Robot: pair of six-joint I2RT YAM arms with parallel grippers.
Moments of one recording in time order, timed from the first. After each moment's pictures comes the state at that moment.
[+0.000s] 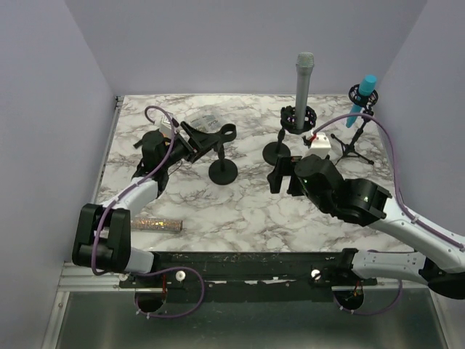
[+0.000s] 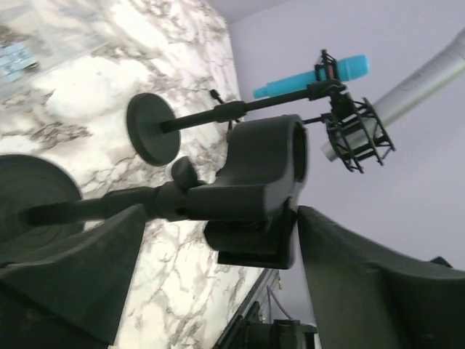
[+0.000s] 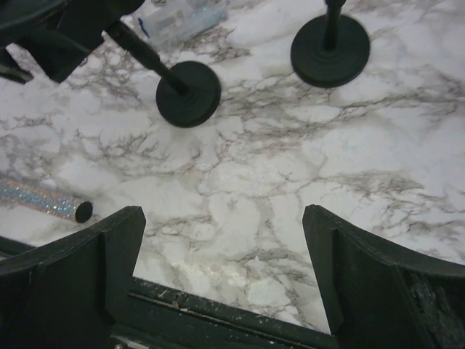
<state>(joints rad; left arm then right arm) -0.18 1.42 0.71 0.61 0.60 -1.13 1.05 1.02 1.18 -0.79 0.58 0.70</state>
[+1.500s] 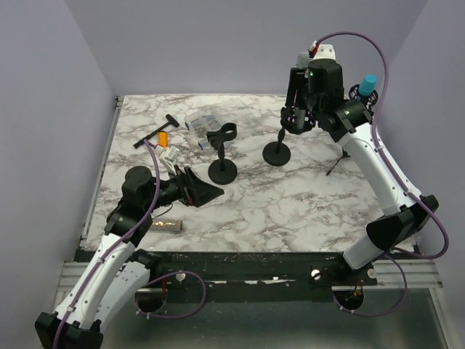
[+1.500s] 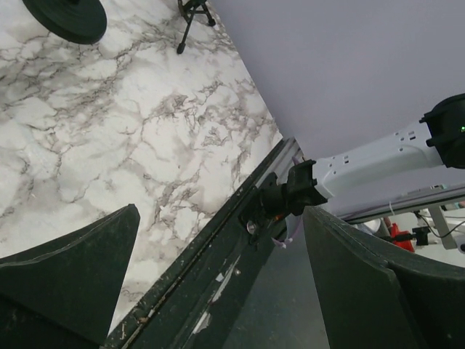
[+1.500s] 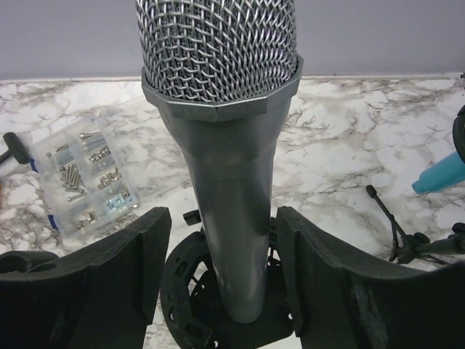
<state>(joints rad) -0.36 0.66 0.63 -0.12 0.68 -0.76 0.47 1.59 1.84 -0.63 0.40 0.20</state>
